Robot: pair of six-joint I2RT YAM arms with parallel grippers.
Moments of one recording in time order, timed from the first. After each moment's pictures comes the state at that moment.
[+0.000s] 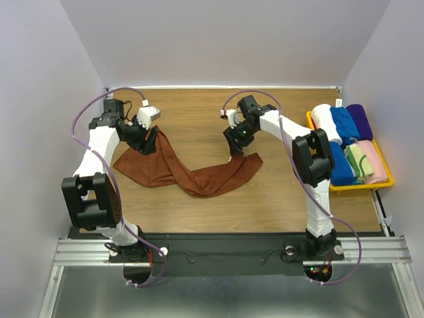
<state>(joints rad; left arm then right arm) 0.09 1.54 1.29 -0.82 0.54 0.69 0.44 2.16 1.75 -0.77 -0.42 -0.29</state>
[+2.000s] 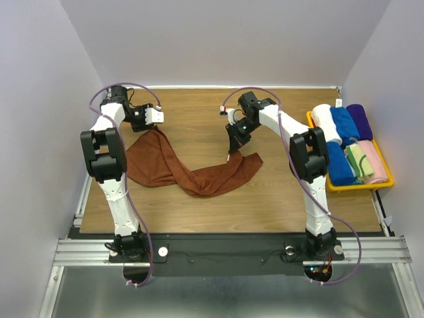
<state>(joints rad) 0.14 2.17 1.77 -0.73 0.61 1.64 0.42 2.26 1.93 -0.97 -0.63 -0.28</state>
